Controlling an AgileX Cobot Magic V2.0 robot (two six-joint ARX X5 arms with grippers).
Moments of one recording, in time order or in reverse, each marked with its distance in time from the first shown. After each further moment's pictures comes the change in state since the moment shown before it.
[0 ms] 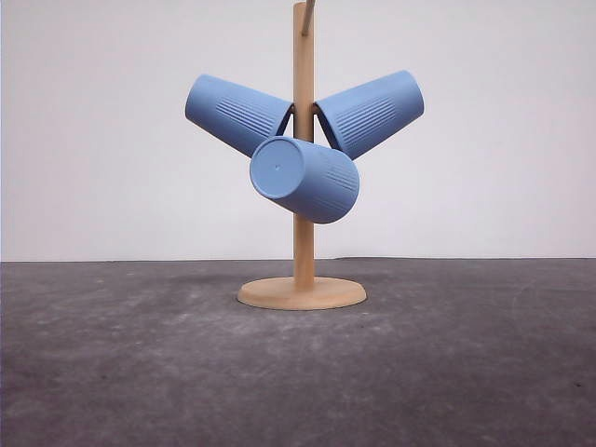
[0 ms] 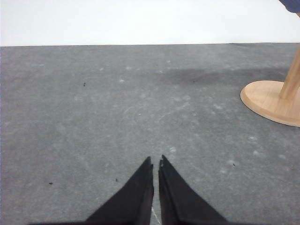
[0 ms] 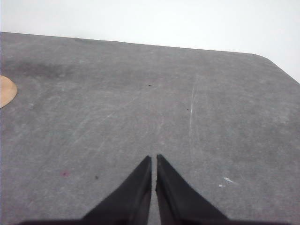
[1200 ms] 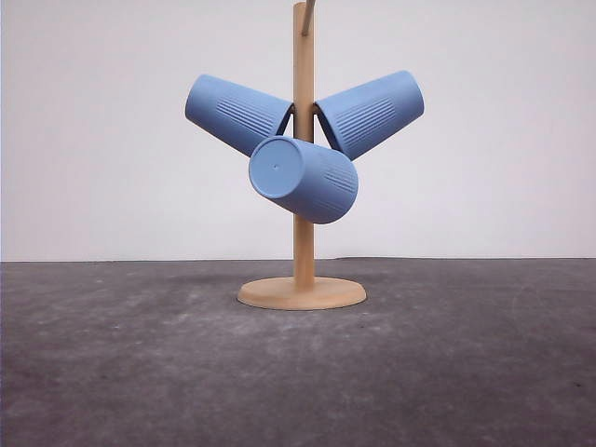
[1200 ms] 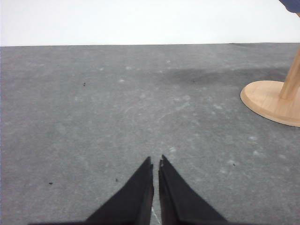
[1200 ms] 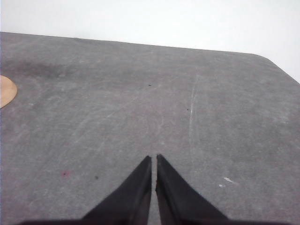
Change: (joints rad) left_arx 0.000 0.000 0.000 0.000 0.000 0.000; right_arx 0.000 0.000 0.000 0.000 0.000 0.000
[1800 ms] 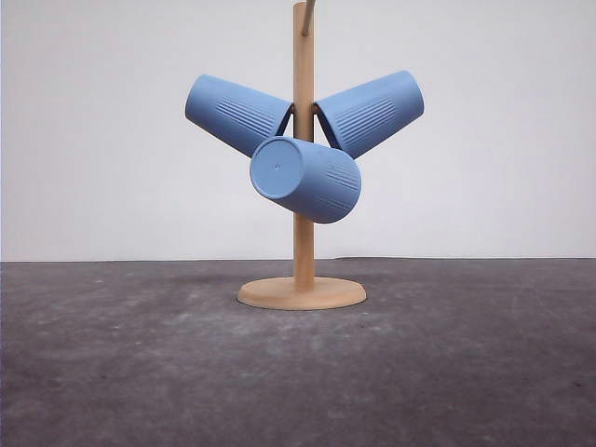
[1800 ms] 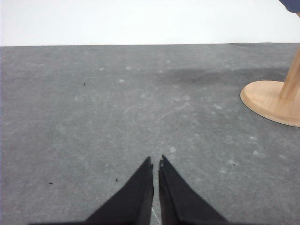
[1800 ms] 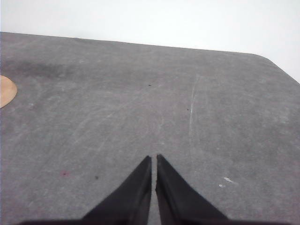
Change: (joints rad) left_arx 0.000 0.000 0.000 0.000 0.000 0.000; right_arx 0.000 0.000 0.000 0.000 0.000 0.000
